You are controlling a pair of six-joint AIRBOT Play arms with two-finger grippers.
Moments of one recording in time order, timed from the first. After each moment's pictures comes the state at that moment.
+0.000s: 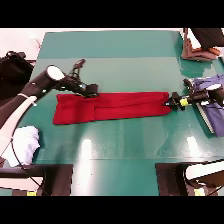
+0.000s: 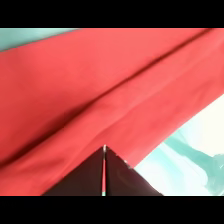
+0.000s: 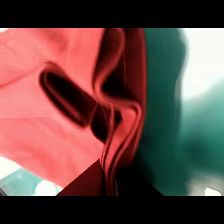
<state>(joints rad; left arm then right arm) -0.34 -1.50 1.28 0.88 -0.95 -1.45 -0.37 -1.62 1.07 -0.74 1.29 1.13</state>
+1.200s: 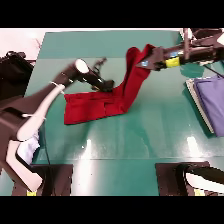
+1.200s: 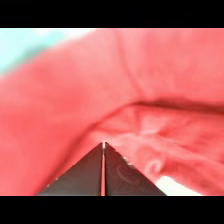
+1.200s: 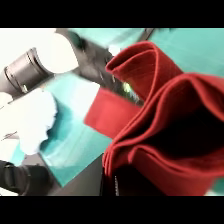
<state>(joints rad) -0.39 -1.81 1.70 0.99 -1.06 -1.53 0.21 -1.28 1.54 -0.66 1.27 1.39</state>
